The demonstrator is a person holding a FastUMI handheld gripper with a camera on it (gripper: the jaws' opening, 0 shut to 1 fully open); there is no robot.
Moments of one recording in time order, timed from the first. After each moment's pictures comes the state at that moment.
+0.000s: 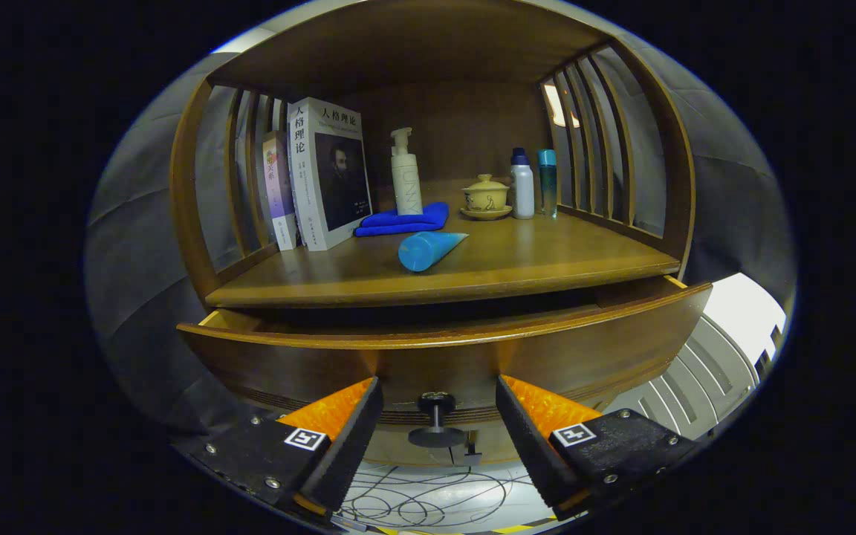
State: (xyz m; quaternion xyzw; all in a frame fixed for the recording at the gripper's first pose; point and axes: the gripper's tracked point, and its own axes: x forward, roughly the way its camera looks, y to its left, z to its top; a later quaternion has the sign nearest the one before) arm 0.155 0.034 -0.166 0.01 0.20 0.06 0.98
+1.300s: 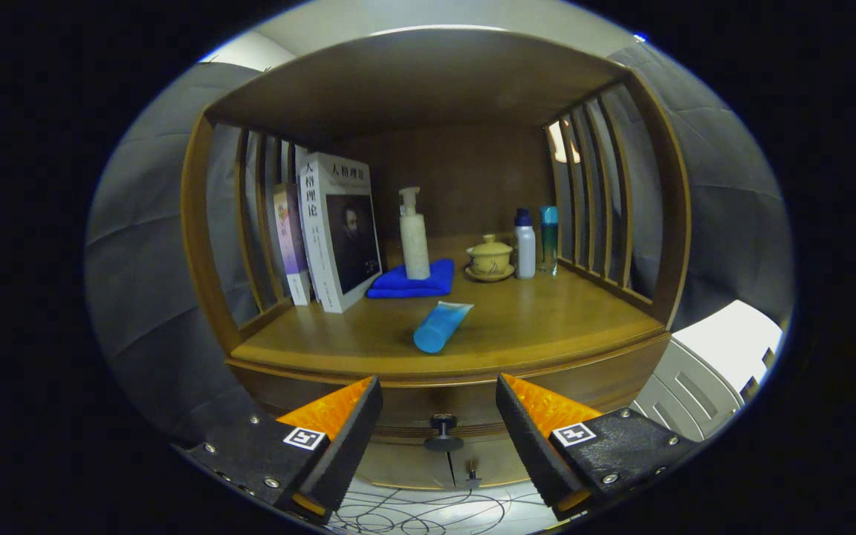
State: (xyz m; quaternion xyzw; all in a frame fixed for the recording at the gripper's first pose) arm 0.144 0.038 -0.064 0.01 0.12 0.06 0.99
